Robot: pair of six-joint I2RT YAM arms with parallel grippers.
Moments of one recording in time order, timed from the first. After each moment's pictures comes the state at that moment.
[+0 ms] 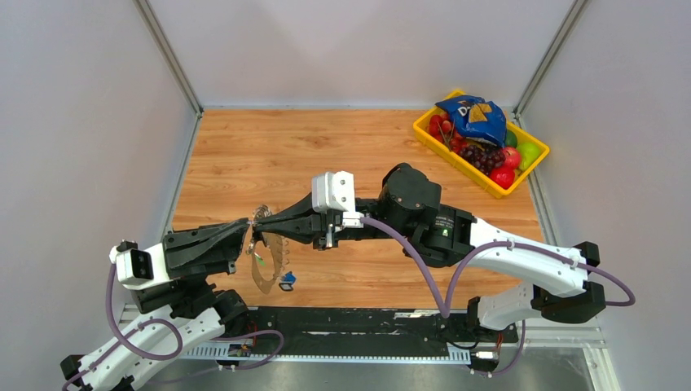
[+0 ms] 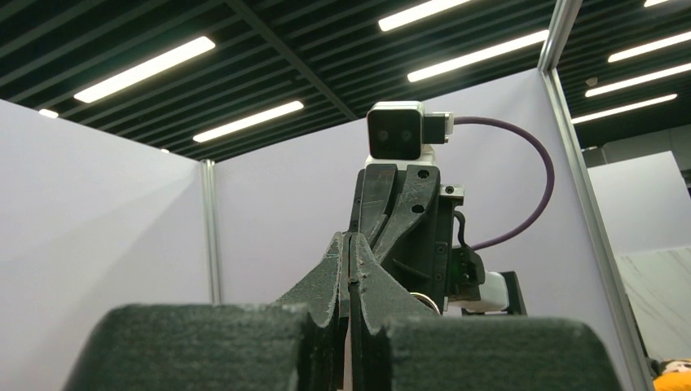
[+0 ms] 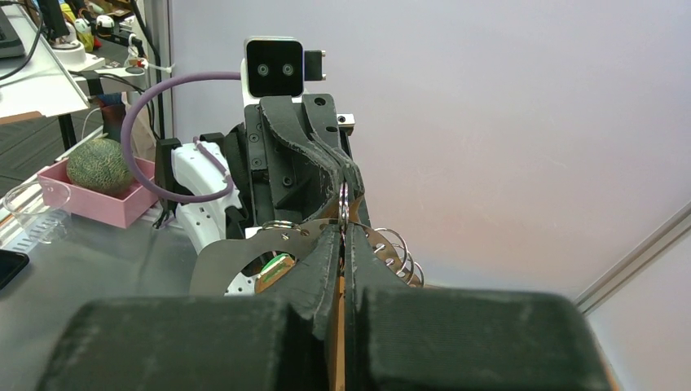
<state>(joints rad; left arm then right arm) -0.85 0.36 0.54 0.99 0.30 -0.28 1.36 1.37 1.62 -0.01 -0.32 -0.20</state>
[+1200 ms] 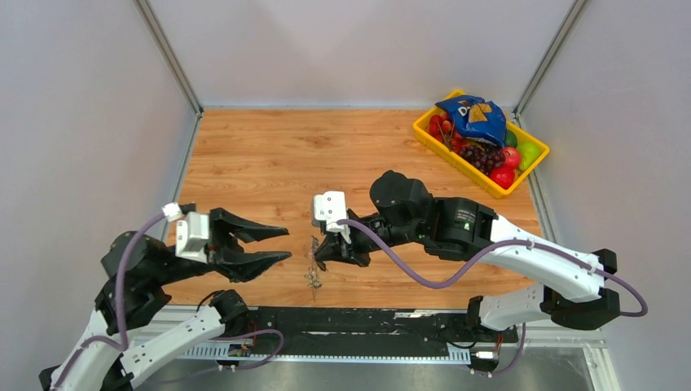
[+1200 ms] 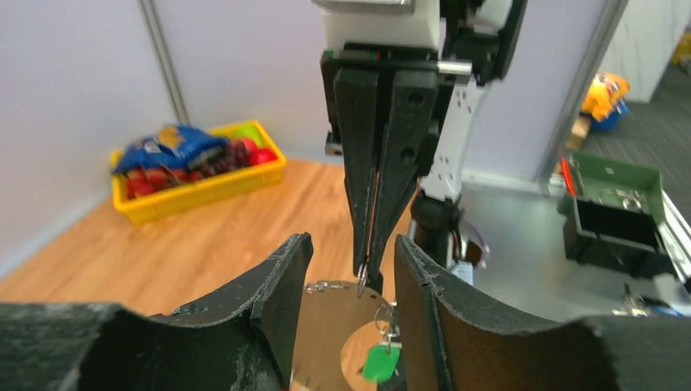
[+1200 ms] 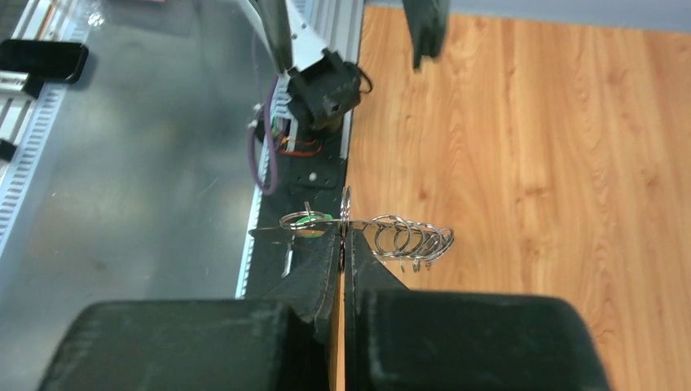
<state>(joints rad) -0.85 0.40 1.04 -0.37 0.45 -0.11 1.28 1.29 1.58 -0.65 -0.34 -0.17</state>
